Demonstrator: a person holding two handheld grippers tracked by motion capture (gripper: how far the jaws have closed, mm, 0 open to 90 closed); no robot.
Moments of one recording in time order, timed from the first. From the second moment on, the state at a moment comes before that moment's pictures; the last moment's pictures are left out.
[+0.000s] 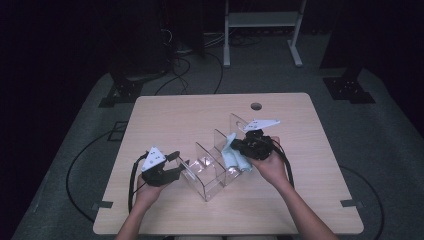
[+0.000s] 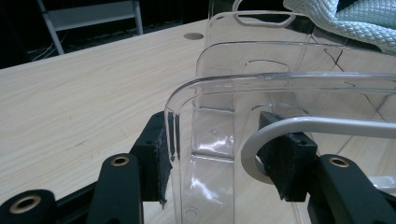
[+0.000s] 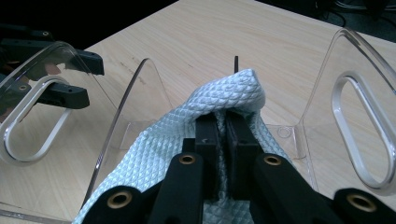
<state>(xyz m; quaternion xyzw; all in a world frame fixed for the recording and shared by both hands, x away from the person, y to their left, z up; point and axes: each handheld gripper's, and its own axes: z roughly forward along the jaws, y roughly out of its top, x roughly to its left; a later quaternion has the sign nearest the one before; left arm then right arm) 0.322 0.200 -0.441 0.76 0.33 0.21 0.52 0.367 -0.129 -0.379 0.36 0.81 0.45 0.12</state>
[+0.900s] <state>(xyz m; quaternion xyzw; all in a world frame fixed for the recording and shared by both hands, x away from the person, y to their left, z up) 0.322 0.200 -0.442 0.76 0.33 0.21 0.52 0.372 -0.127 -0.378 0.36 0.81 0.45 0.12</state>
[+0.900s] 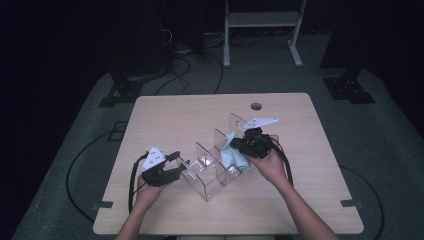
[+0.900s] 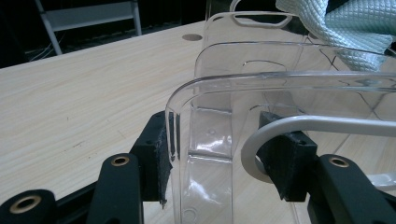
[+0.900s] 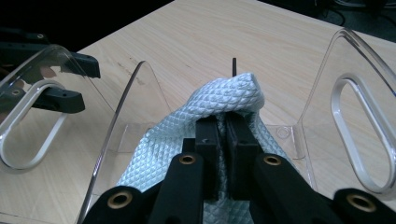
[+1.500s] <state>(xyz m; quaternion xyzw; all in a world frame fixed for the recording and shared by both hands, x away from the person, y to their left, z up) 0.322 0.200 -0.442 0.76 0.32 0.21 0.52 0.380 -0.131 -0.372 0.37 0.81 0.43 0.12</state>
